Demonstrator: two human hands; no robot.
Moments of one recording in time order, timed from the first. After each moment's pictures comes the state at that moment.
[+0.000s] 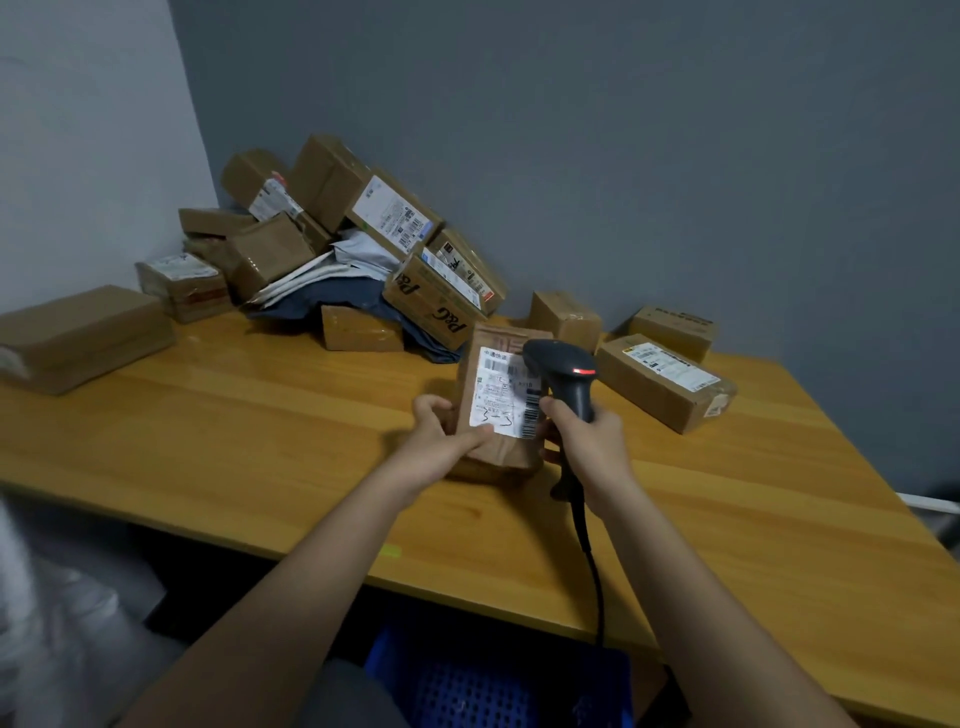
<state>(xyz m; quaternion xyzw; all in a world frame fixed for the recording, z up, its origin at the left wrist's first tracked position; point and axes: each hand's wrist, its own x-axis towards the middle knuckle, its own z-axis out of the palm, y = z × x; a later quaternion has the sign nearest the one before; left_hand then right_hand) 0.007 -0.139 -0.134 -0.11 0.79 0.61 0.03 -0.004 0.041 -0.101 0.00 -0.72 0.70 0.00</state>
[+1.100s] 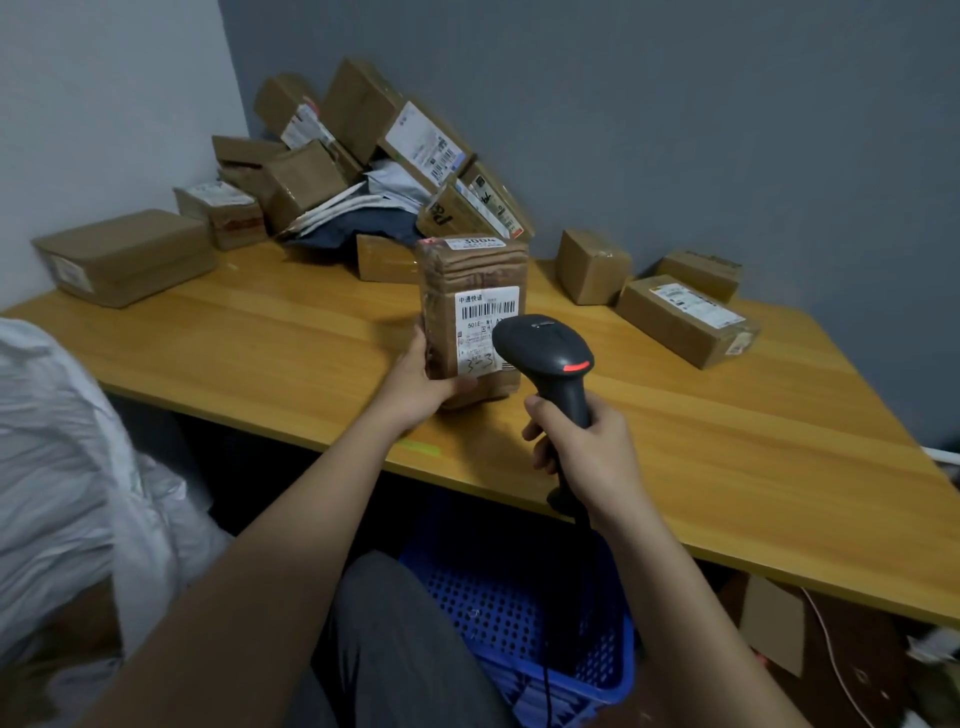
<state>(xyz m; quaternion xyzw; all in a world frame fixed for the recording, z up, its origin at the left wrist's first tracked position) 0.054 -0.177 -0.144 -0.08 0.81 0.57 -0.07 0.116 0.023 -0.109 0.07 -0.75 0.66 0.00</state>
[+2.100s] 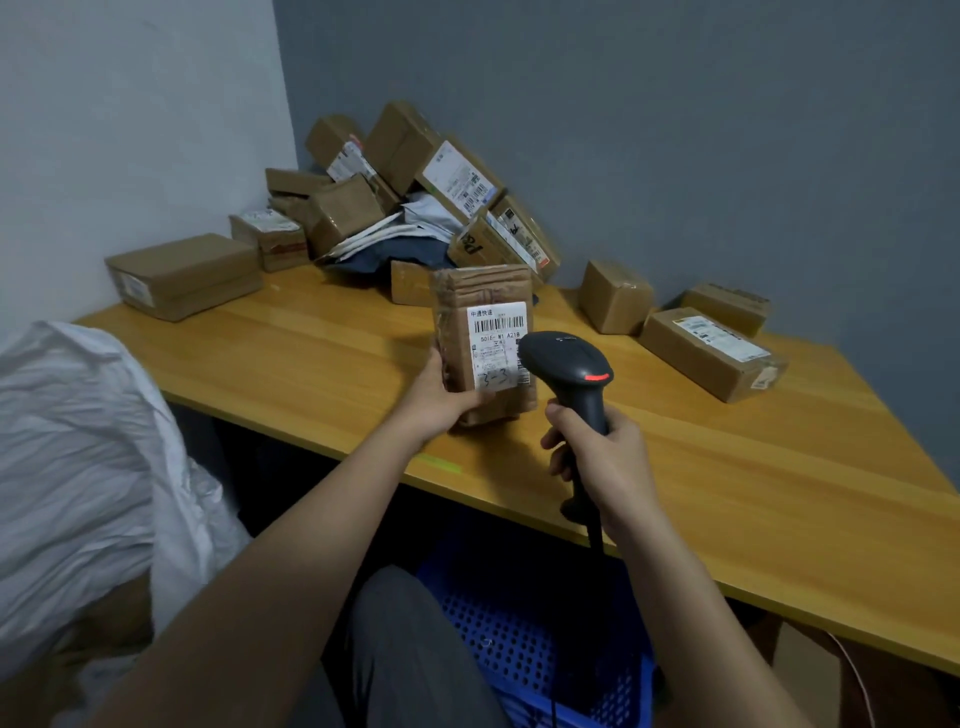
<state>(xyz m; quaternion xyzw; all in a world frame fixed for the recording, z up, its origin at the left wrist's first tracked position) 0.065 -0.176 -0.129 -0.11 0.80 0.59 -0.09 0.109 0.018 -0.098 0.05 -0.73 0.68 -0.02</state>
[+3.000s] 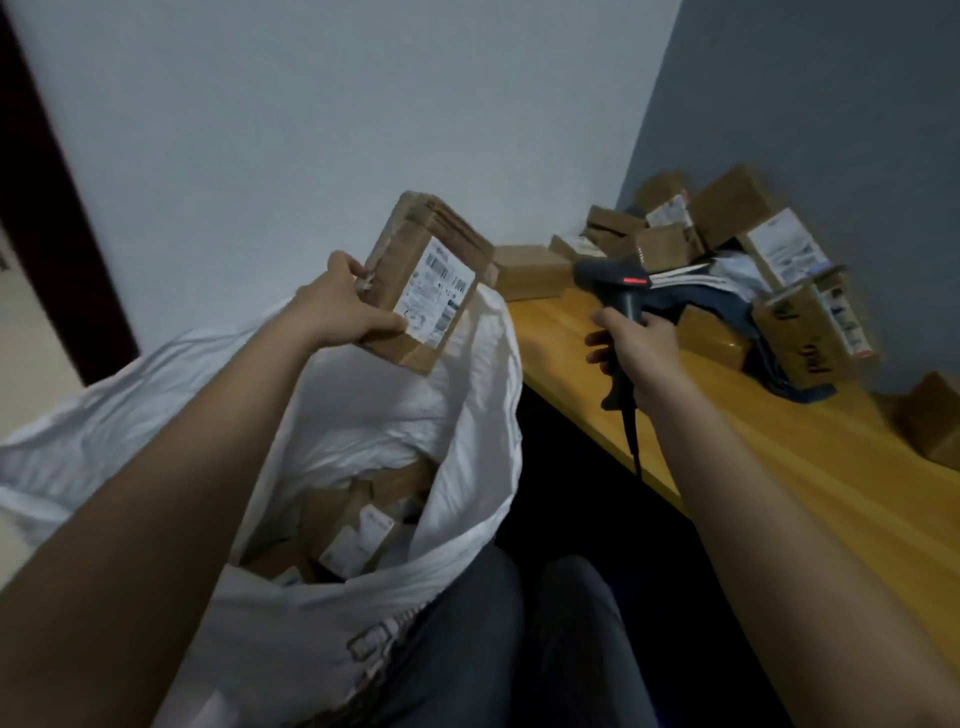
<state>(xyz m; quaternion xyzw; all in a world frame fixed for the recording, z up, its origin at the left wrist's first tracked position) 0.378 -0.418 -0.045 -0.44 0.79 0.35 -0.23 0.155 -0.213 -0.034 0.23 -0.73 0.61 -0.17</state>
